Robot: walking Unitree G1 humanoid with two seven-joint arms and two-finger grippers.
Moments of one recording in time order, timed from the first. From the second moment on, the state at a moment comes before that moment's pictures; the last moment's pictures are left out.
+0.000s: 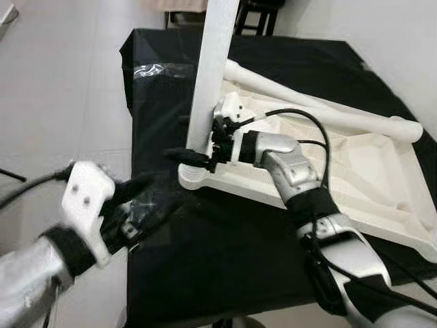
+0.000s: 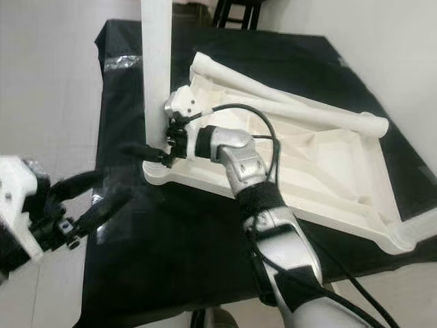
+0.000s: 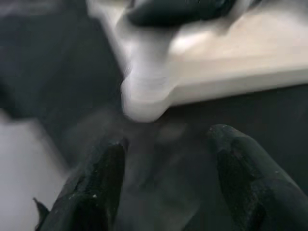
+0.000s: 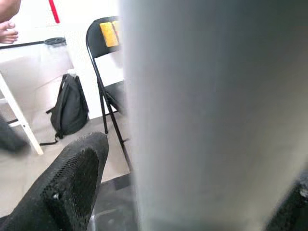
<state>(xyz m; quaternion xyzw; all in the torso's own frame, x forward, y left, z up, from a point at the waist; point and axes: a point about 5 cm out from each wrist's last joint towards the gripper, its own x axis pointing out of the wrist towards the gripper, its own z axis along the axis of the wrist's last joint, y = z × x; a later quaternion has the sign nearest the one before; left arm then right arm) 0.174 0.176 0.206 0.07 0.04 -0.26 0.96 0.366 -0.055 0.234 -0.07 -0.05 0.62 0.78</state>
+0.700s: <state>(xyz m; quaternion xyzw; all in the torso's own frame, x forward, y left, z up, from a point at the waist) 0.159 0.211 0.172 0.15 0.00 -0.10 0.98 0.361 -0.083 0.199 -0.03 -0.06 0.58 0.81</state>
